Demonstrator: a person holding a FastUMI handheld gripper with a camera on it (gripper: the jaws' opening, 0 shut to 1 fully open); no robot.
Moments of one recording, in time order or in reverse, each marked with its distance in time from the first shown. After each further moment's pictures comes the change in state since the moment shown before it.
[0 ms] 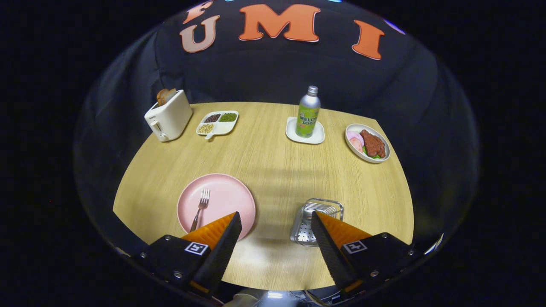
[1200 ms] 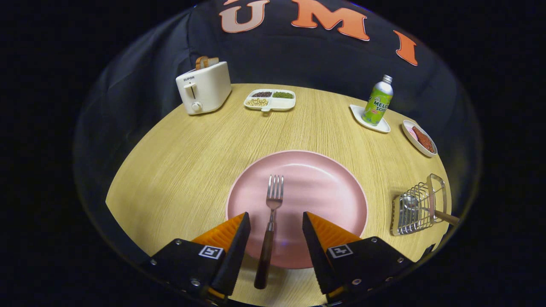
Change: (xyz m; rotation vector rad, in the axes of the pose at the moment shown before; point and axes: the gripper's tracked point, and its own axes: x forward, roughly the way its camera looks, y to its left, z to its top) arm 0.087 0.169 -0.077 -0.063 0.026 0.072
